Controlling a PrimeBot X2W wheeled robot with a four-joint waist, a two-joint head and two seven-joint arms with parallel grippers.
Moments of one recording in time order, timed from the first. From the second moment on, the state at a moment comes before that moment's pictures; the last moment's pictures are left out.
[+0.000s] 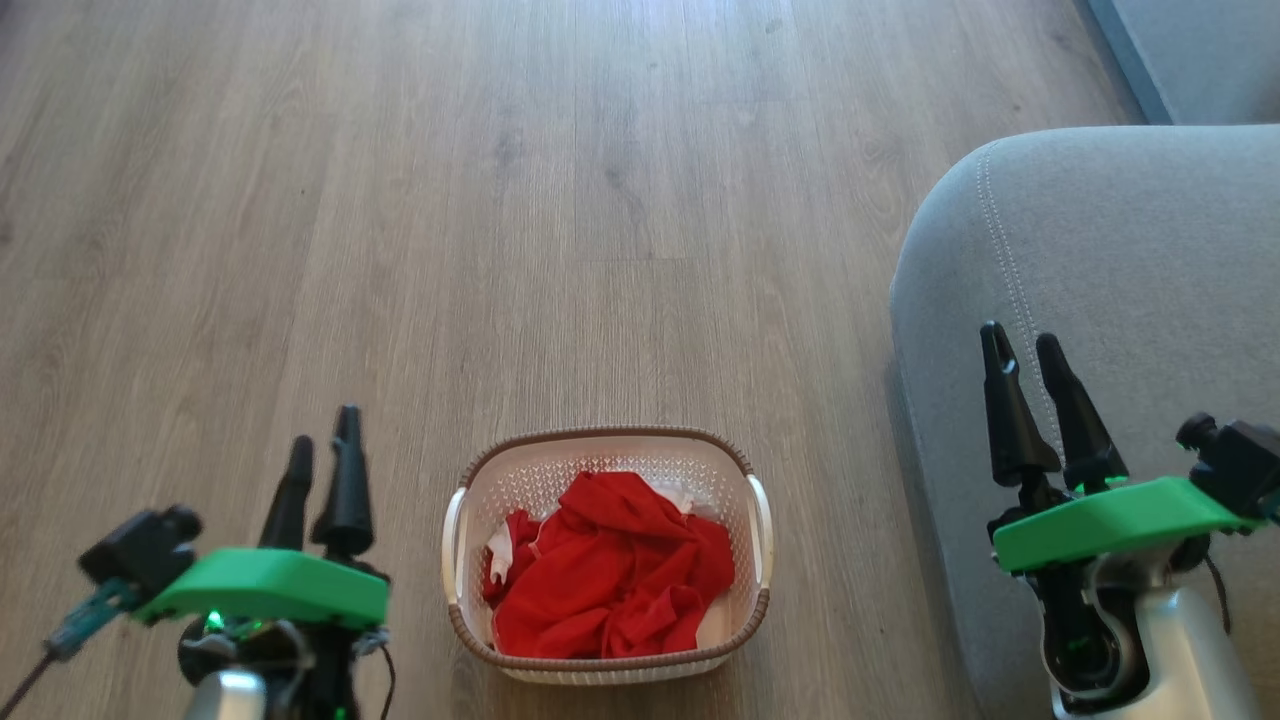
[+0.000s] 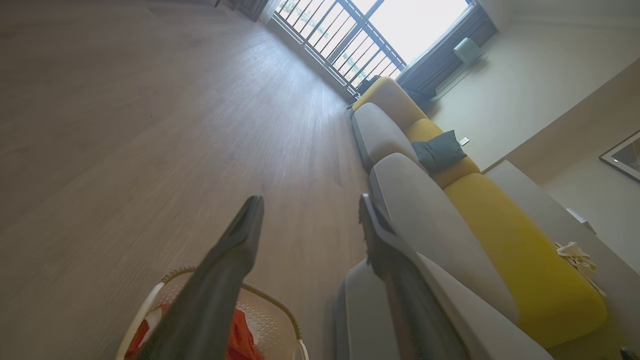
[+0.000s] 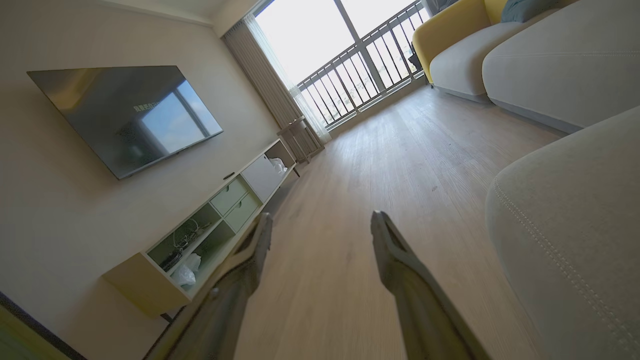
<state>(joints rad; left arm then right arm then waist) 0.00 0.03 -0.03 0.02 -0.85 0.04 -0.08 -0.06 -0.04 0.00 0.03 0.67 0.13 -0.07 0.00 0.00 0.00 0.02</state>
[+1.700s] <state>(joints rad) -0.03 0.15 -0.40 -0.11 -0.22 0.47 -0.23 -0.07 -0.04 0.08 -0.03 0.05 0.13 -0.22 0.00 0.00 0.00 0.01</state>
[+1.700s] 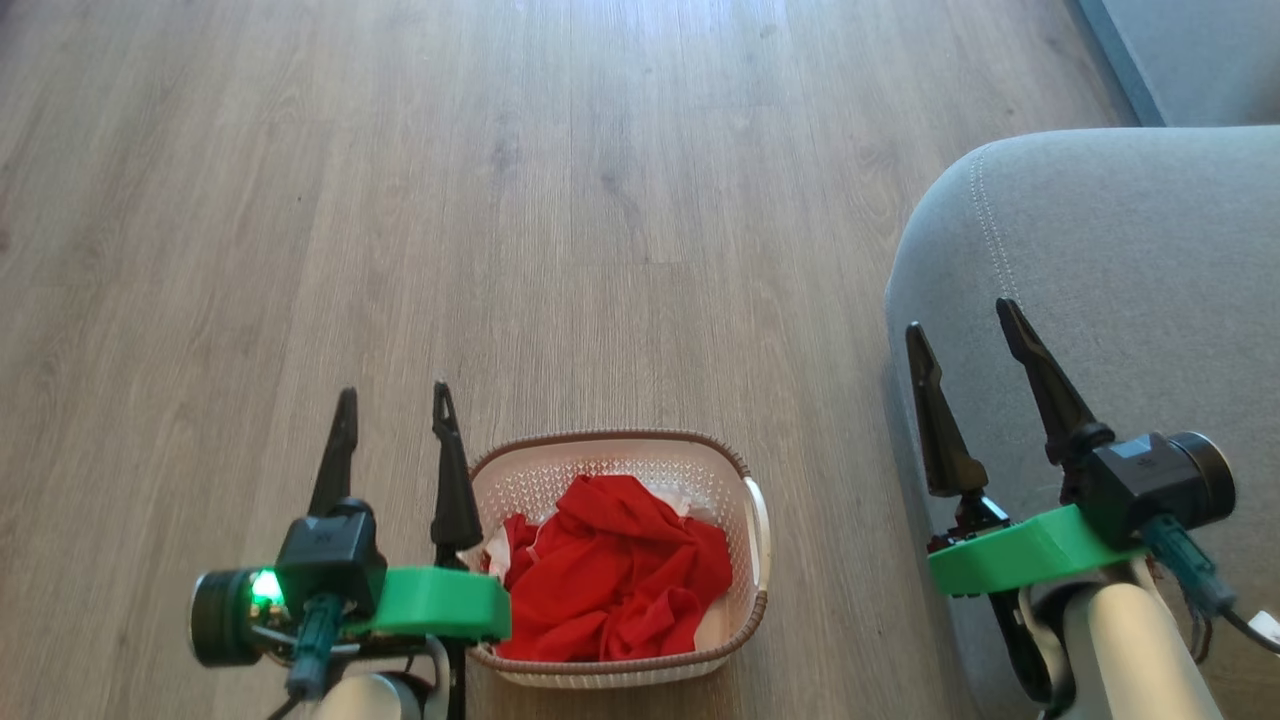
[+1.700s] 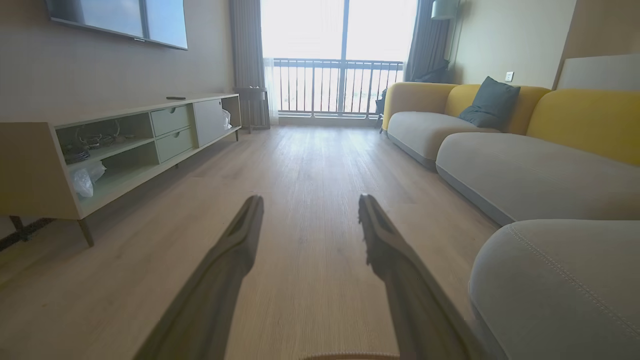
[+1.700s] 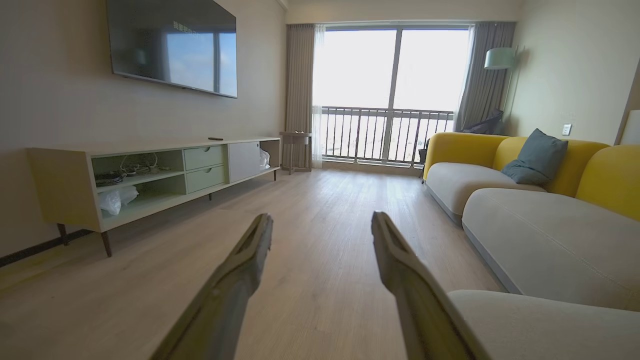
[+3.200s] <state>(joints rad) -0.22 0.05 -0.39 0.44 -0.18 0.07 -0.25 -0.17 -0.04 -0.03 0.16 -0.06 0.13 -0.25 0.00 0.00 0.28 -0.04</state>
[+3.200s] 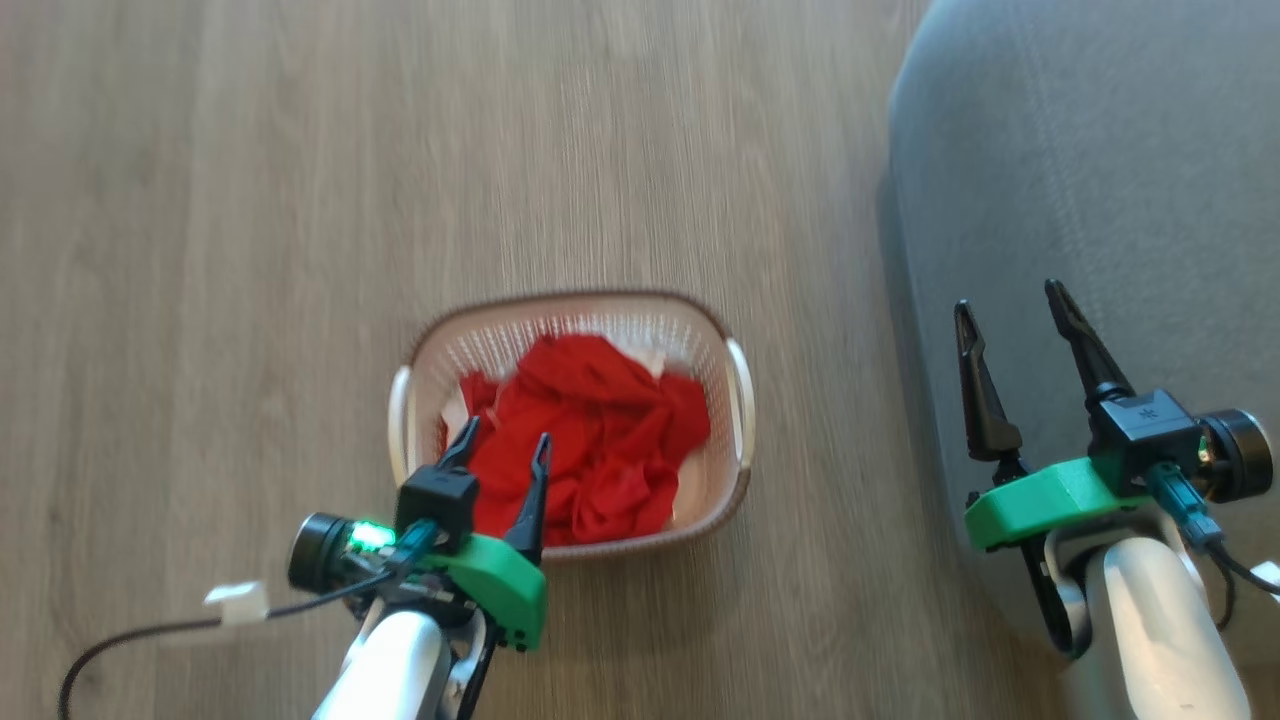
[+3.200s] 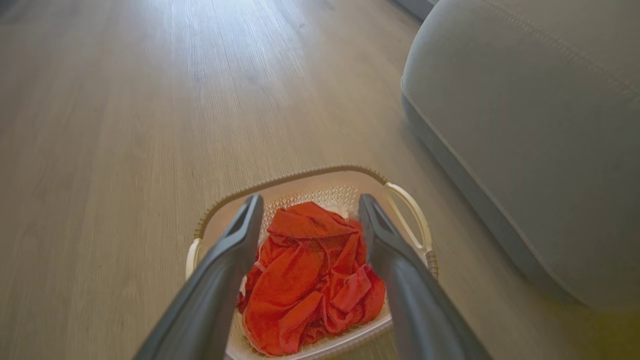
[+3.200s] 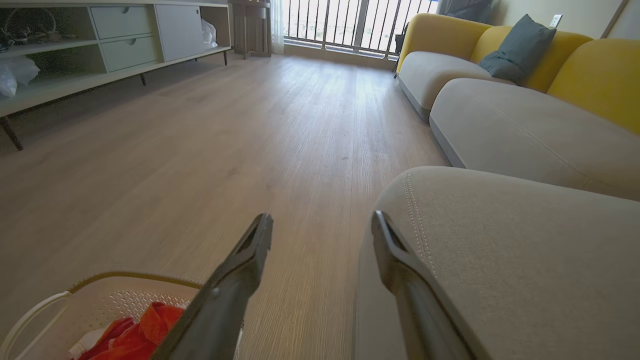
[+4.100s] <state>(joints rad) -0.93 0.04 -0.62 1.17 -0.11 0.07 -0.25 -0.28 -0.04 0.00 0.01 -0.09 0.13 -0.25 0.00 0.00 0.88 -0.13</state>
